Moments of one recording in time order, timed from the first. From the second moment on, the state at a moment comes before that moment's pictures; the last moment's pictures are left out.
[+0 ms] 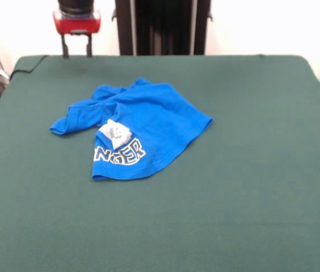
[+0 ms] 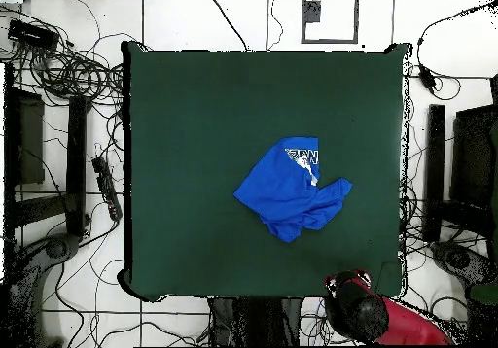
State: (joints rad) arm -0.73 -0.53 -0.13 2.06 -0.42 0.01 1.09
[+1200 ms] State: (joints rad) arm -0.66 -0.48 -0.10 2.08 -0.39 -0.04 1.09
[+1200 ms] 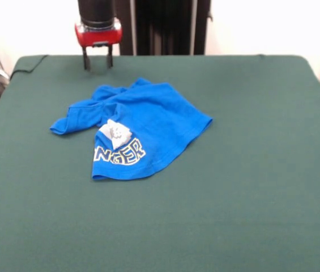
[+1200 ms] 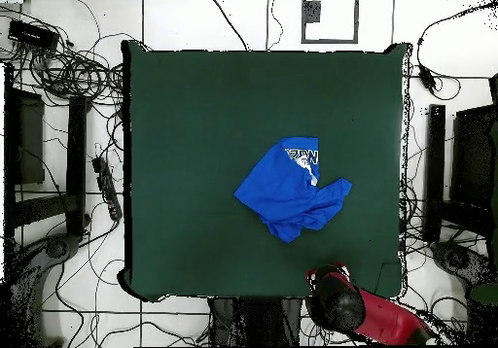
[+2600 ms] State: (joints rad) arm -0.47 -0.58 -0.06 1.97 -0.23 0.15 1.09
